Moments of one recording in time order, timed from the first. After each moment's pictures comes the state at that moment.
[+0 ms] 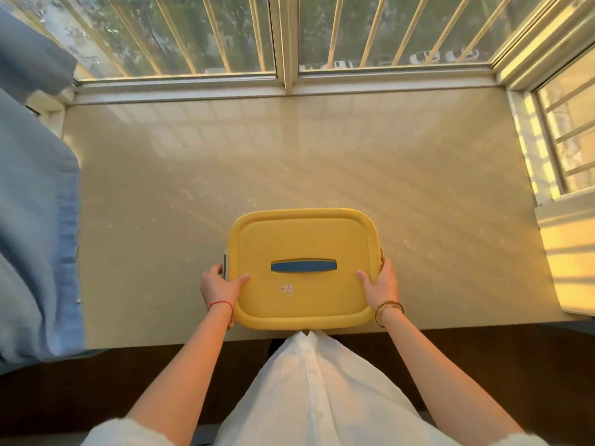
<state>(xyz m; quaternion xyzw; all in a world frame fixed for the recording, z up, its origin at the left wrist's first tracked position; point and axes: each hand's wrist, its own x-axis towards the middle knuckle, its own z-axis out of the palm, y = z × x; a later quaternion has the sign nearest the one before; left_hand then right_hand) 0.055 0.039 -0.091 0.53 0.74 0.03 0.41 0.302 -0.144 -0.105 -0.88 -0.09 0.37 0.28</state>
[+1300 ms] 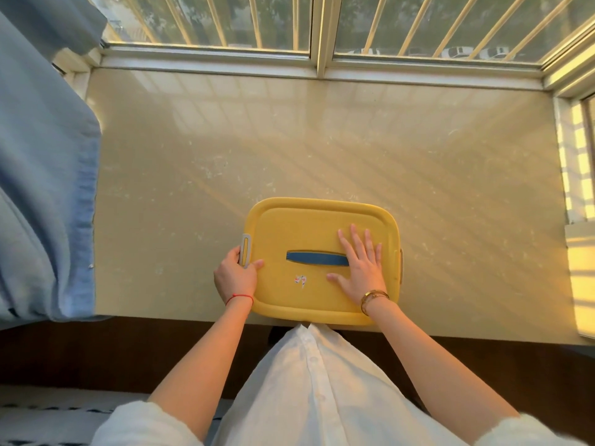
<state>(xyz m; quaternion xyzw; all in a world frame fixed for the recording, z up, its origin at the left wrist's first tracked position) 0.062 0.024 -0.082 0.57 0.74 0.07 0.35 0.273 -0.095 -0.111 -0.83 -0.50 0.26 0.01</state>
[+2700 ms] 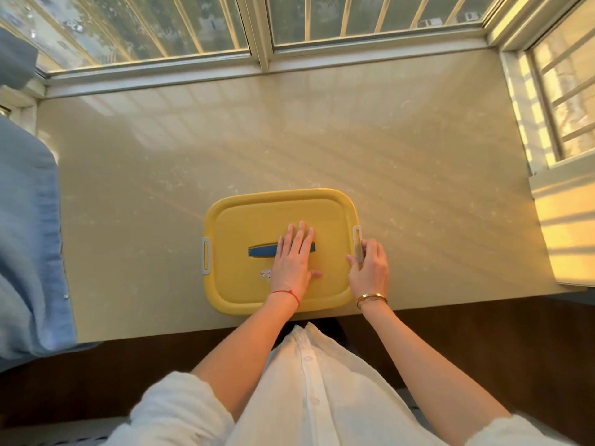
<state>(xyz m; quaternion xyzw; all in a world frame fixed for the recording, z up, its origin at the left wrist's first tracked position) 0.189 -0.054 -0.102 0.89 0.37 -0.15 0.23 0.303 -0.165 -0.114 -0.91 -0.25 0.18 0.27</state>
